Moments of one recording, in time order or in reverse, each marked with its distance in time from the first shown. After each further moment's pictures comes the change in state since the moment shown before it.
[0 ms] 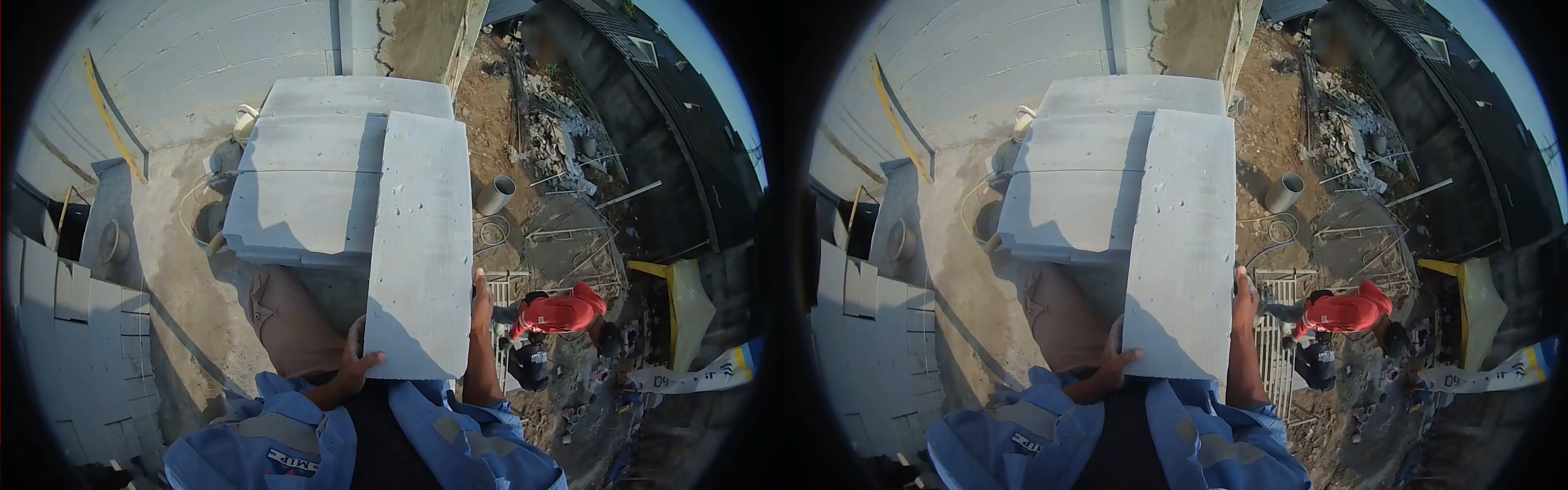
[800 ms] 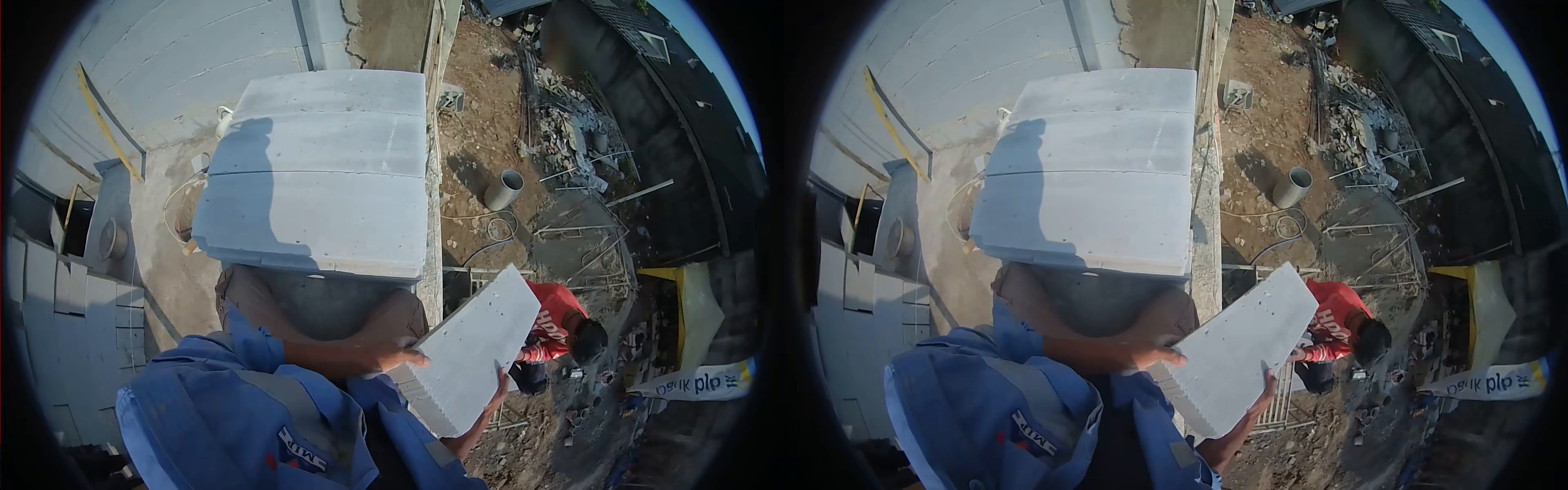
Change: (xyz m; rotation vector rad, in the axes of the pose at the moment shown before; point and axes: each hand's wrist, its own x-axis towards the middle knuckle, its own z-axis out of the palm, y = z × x) left_hand 0.105 -0.017 0.104 0.343 -0.531 -0.869; right_hand -0.131 0.050 -0.190 0.366 0.262 -0.018
